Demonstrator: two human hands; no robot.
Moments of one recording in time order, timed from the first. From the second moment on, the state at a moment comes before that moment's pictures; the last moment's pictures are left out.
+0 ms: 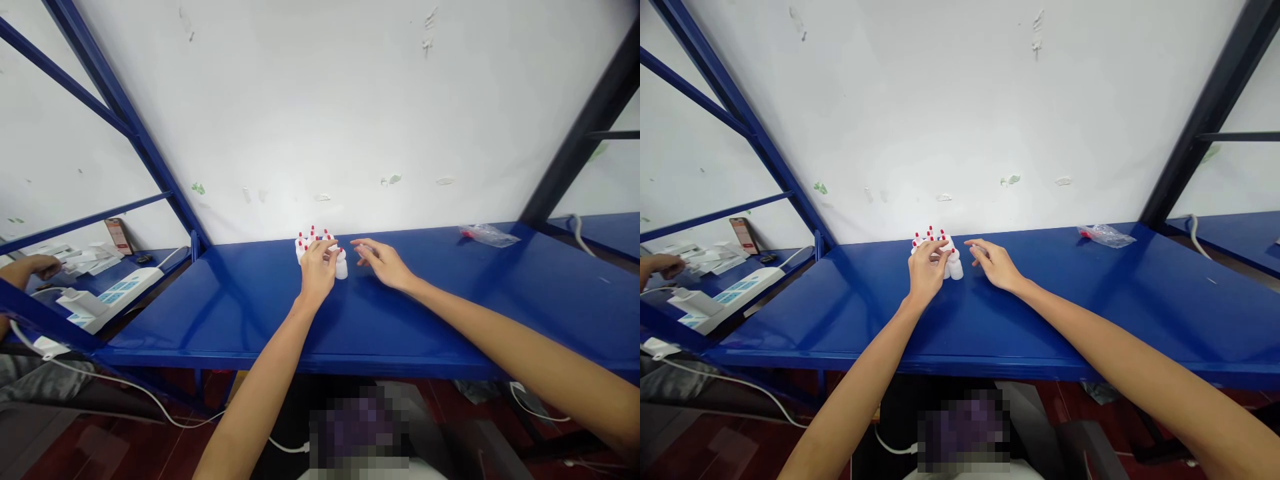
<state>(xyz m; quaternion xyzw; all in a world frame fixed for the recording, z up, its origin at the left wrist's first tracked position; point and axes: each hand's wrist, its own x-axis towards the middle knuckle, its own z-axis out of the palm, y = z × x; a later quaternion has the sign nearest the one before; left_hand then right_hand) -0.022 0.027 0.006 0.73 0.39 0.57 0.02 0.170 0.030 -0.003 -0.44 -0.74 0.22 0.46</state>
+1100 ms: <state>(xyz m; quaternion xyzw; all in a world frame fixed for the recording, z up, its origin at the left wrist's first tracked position) -0.029 0.008 0.007 0.72 0.35 0.60 -0.06 0.141 0.008 -0.005 -0.43 -0.87 0.10 0.21</state>
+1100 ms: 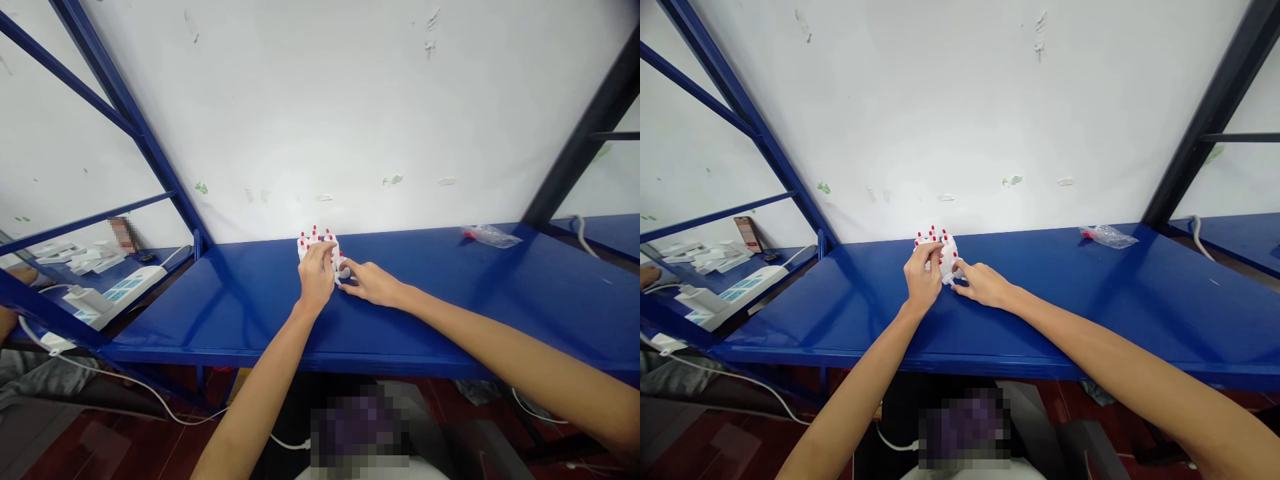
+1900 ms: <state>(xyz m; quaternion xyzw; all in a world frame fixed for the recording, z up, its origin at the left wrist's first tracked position) -0.049 -0.003 -0.015 0.88 0.36 0.29 0.10 0.157 0.049 0.047 -0.45 -0.84 -0.02 0.31</state>
